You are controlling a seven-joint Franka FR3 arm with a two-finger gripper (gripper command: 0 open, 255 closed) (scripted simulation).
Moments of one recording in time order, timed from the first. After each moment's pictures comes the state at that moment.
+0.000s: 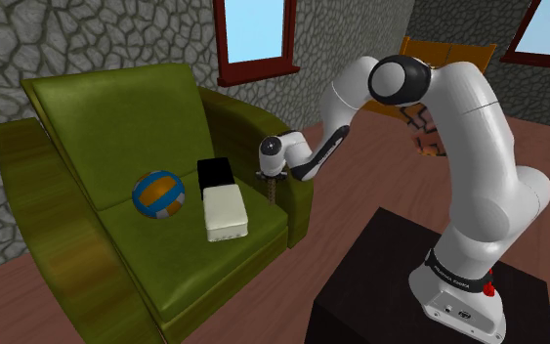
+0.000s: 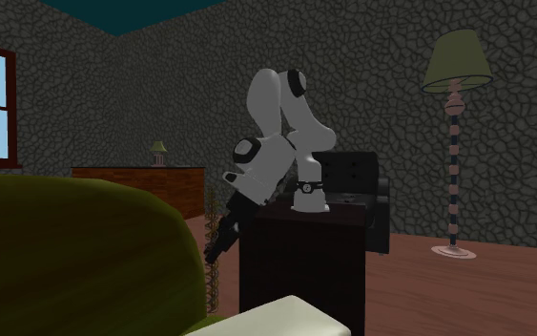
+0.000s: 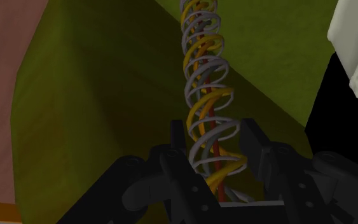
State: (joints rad) arm -0.33 0.75 0.29 -1.82 -1.46 2.54 1.99
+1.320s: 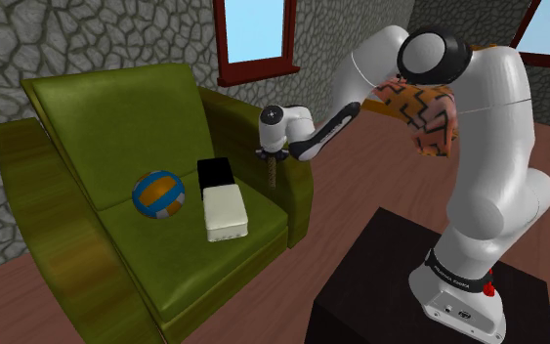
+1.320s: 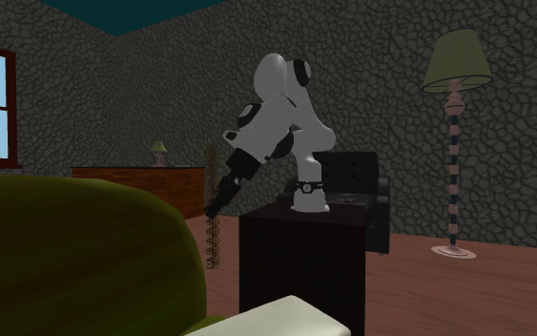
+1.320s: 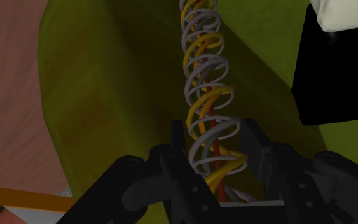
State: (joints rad) arm -0.40 0.53 0.38 -1.91 -1.25 2.49 1.79
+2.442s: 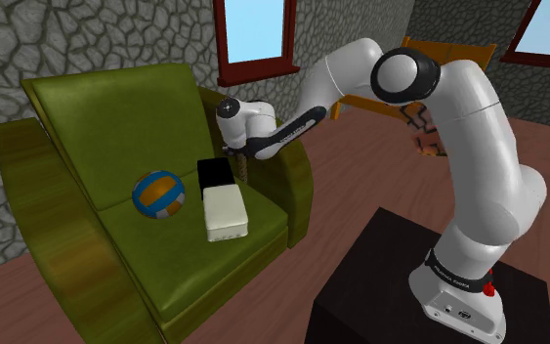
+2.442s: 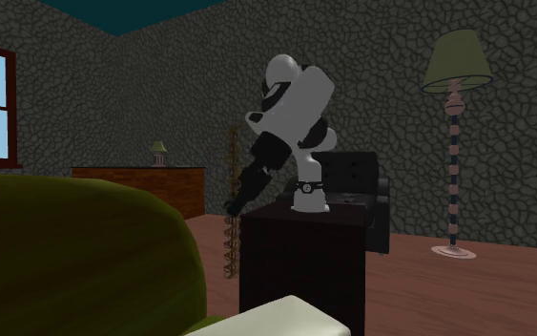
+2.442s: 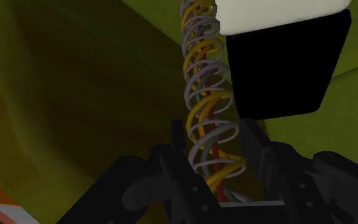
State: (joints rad) arm -0.22 0.72 0.44 -1.56 -1.14 2.25 1.70
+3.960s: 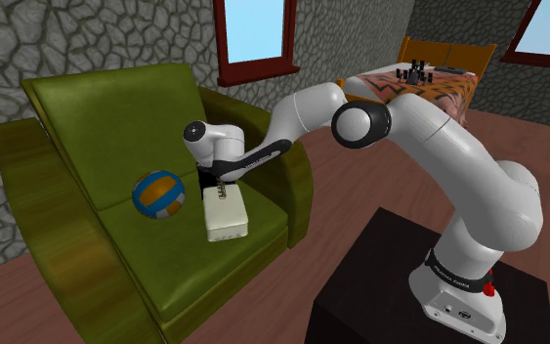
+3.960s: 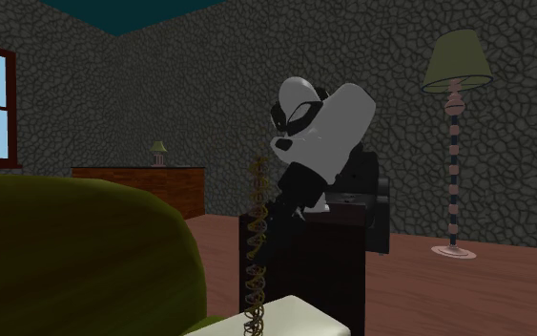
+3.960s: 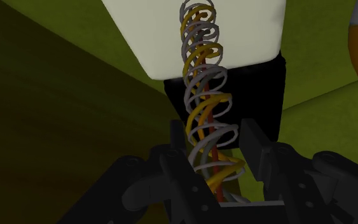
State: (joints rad) arm 0.00 1.08 0.41 -1.07 -1.13 2.11 1.66
